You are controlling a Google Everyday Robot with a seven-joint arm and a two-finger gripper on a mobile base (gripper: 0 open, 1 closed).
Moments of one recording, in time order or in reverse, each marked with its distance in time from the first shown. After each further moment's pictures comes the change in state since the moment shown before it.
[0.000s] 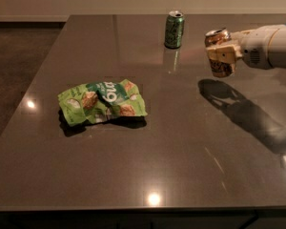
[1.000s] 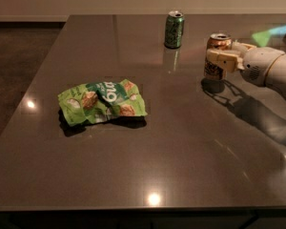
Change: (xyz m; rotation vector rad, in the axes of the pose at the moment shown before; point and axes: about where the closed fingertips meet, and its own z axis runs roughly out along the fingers) arm 0.017 -0.007 0.013 -0.054 -0.290 0.188
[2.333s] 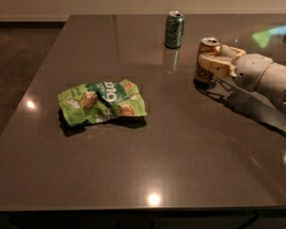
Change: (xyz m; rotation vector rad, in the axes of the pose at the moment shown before) arm 0.016 0.009 0.019 -0.154 -0.116 -0.050
